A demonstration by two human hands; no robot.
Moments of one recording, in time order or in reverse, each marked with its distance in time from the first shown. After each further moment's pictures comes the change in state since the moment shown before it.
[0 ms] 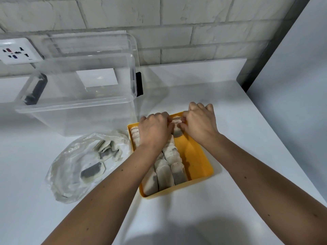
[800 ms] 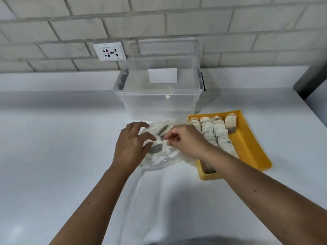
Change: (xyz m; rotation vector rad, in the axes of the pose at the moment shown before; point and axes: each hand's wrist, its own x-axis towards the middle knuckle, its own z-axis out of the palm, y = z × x) left_hand -0.142 -0.199 -0.091 0.002 0.169 0.087; right_hand -0.046 -0.185 -0.035 0.853 -0.315 -0.252
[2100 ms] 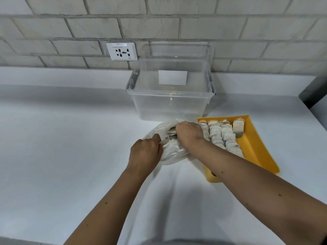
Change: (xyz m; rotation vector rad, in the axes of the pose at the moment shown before) left_hand -0.007 0.021 -0.001 0.137 -0.208 -0.183; right_hand 0.049 -0.011 0.024 -0.819 -0.022 0.121
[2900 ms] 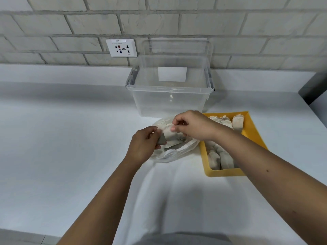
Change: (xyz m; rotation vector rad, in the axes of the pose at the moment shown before) left_hand 0.004 -0.003 -0.011 -1.120 -0.139 -0.432; right_hand -0.032 0.028 -0.051 0.768 -0.158 -0.213
